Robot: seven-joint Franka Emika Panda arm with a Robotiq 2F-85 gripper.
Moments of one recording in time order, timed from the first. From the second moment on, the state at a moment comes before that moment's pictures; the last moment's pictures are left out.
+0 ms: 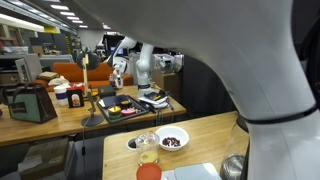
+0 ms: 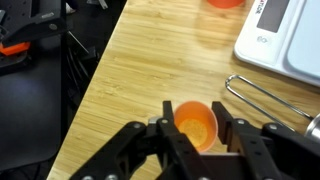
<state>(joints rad) -0.54 0.67 -0.40 -2.01 0.68 1.91 0.40</state>
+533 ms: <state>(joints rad) -0.51 0.61 -0.39 -2.02 0.67 1.91 0.31</state>
